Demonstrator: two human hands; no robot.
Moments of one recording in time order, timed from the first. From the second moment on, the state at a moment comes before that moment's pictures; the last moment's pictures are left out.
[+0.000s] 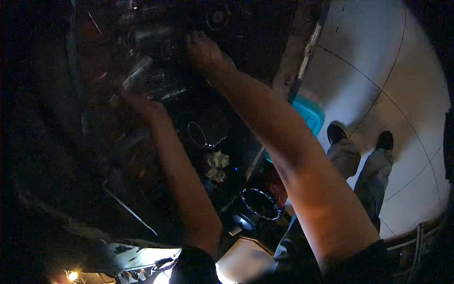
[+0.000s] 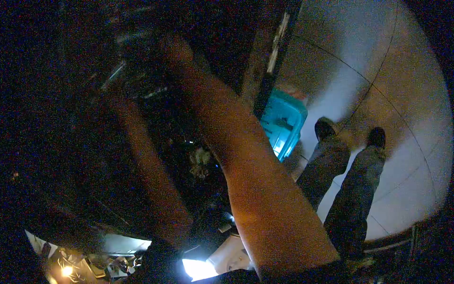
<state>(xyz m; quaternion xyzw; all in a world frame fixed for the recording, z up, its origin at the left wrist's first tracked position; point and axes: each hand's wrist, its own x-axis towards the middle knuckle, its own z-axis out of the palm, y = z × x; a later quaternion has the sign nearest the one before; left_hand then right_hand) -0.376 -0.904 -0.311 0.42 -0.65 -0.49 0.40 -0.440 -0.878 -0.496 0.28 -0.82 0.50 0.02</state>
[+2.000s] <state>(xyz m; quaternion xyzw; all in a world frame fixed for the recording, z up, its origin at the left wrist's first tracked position) -0.194 -0.586 0.045 0.37 -0.57 -0.63 0.38 -0.415 -0.576 0.091 0.56 -0.37 0.40 -0.62</state>
